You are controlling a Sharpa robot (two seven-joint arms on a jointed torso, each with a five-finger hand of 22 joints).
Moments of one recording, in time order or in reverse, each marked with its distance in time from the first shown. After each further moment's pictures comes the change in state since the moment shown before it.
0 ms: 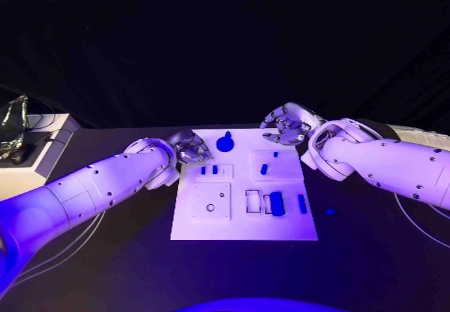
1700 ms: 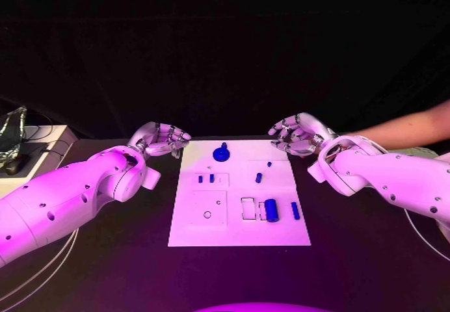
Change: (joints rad) left arm -0.097 -0.241 0.141 0.270 0.427 -0.111 0.215; left_hand -0.022 -0.013 -0.023 -0.025 0.000 -0.088 0.041 -0.037 -0.001 -0.357 0.057 -0.645 -0.786 -0.372 0.042 -0.435 -0.741 0.082 -0.383 0.039 -0.482 -0.488; right arm -0.048 -0.118 -0.001 0.084 0.153 -0.076 0.080; right_hand -0.001 -0.017 0.050 0.014 0.000 -0.005 0.001 -0.004 0.033 -0.256 0.001 -0.732 -0.695 0.000 0.000 -0.019 0.000 0.000 0.000 0.000 -0.052 0.001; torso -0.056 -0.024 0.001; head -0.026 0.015
